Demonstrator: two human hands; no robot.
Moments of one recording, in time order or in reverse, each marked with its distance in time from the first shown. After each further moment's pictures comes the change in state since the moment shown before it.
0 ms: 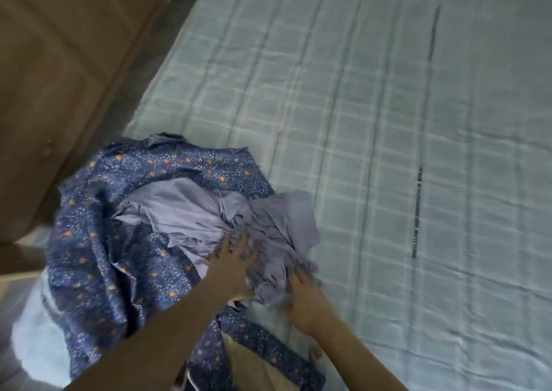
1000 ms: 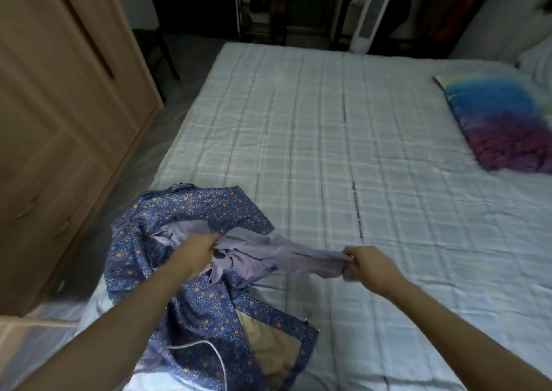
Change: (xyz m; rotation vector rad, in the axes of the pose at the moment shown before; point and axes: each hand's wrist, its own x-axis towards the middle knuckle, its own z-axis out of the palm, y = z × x) left_hand -0.188 -0.050 -0.062 -0.256 0.469 0.051; right_hand -0.221 0.018 -0.123 0.053 0.341 0.154
